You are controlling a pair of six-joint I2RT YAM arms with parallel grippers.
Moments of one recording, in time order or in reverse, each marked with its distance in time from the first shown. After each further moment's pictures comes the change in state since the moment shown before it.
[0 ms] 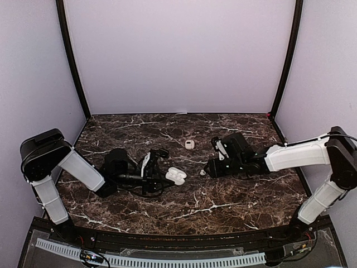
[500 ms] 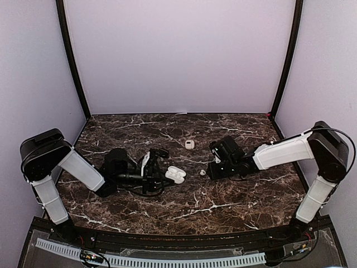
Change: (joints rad) left arm 0.000 0.000 0.000 -0.002 -0.030 0.004; right arm 0.000 0.154 0.078 -0.058 0.098 0.037
